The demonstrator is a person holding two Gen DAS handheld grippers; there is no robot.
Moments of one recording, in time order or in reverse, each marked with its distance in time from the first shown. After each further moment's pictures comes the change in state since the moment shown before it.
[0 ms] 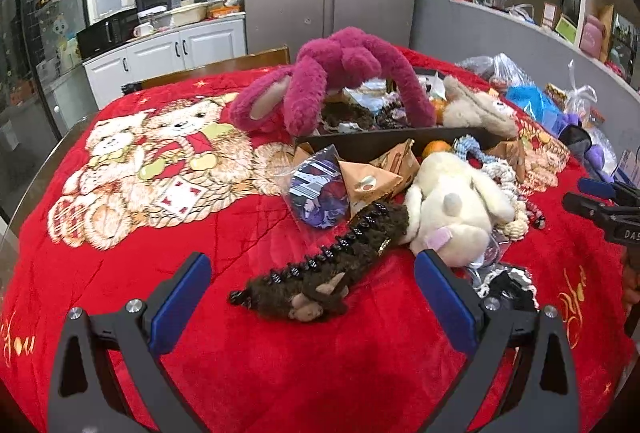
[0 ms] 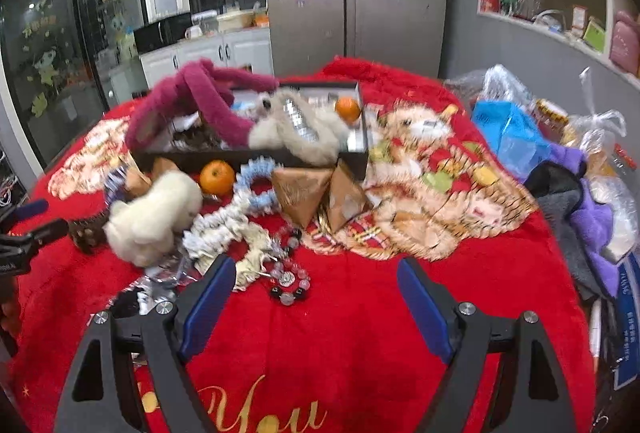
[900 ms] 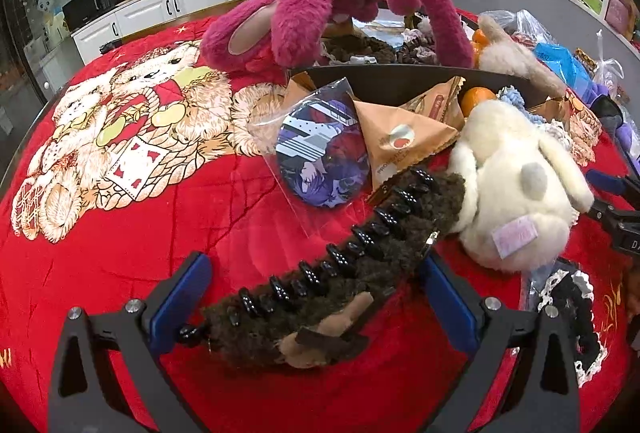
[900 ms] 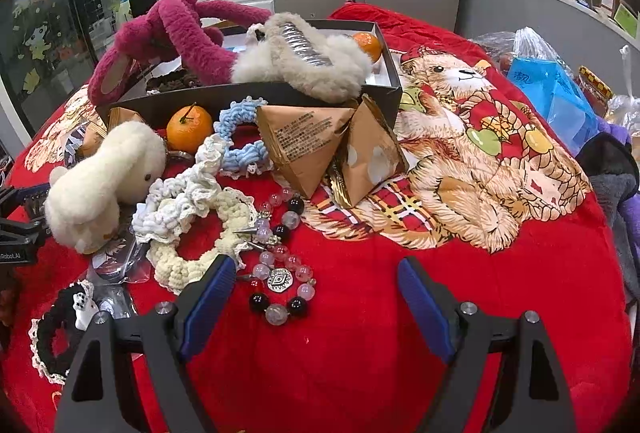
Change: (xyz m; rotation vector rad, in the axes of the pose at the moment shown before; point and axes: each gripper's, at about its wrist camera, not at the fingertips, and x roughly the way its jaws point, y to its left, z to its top) left arm 0.073 0.002 -0.002 0.003 0.174 0.020; right arm 0.068 0.006 -0.008 -0.012 0.125 0.002
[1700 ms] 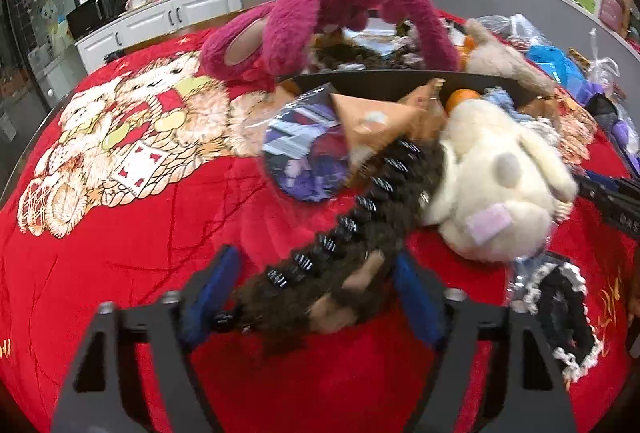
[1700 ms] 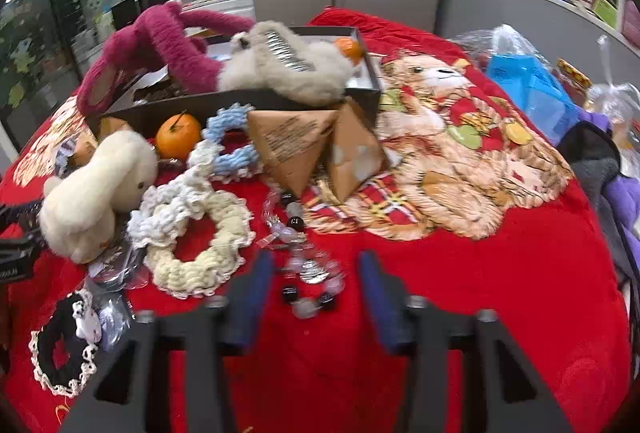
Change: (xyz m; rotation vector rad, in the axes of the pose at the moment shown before) left arm -0.014 -0.013 -0.010 0.018 -0.051 0.001; right arm -0.007 -0.001 -0.004 0.062 -0.025 -0.073
